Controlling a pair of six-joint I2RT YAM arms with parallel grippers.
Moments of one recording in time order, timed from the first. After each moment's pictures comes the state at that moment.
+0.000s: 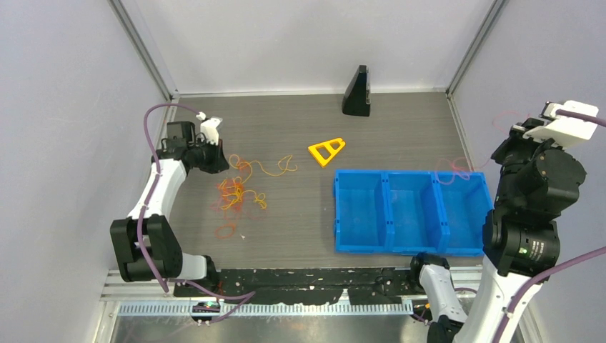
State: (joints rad) left arm 0.10 1.39 1.03 -0.56 0.52 0.26; right arm -0.29 0.77 1.55 -0.74 0.21 -0.03
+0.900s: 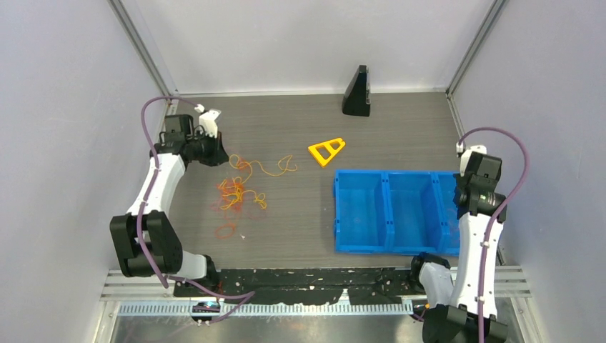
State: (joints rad) left arm 0.10 1.41 1.10 -0.56 0.53 0.26; right arm -0.35 0.82 0.93 -0.86 0.33 -0.40
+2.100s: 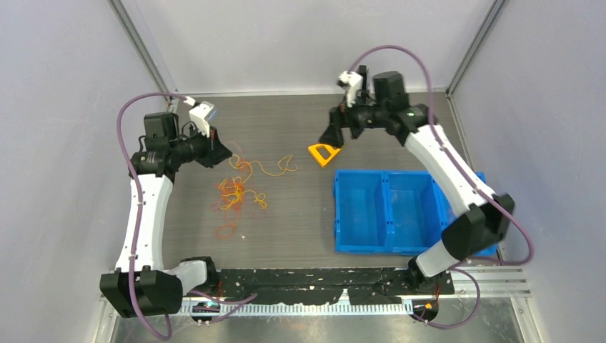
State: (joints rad) left arm 0.08 1.15 1.22 -0.78 0.72 0.28; right arm 0.37 1.51 1.58 -0.67 -0.63 -0.13
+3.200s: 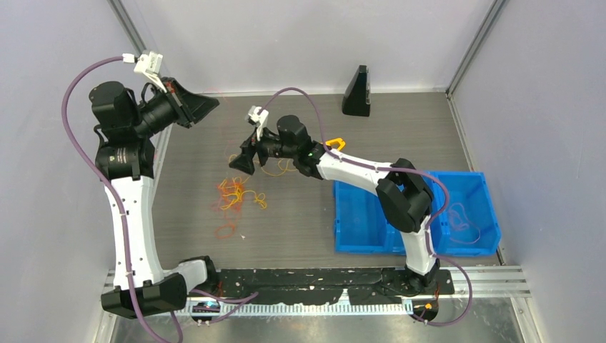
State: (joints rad) left arm 0.18 1.15 1.55 -0.49 0.89 -0.38; right arm 0.87 2.02 1.55 0.32 -0.50 0.18
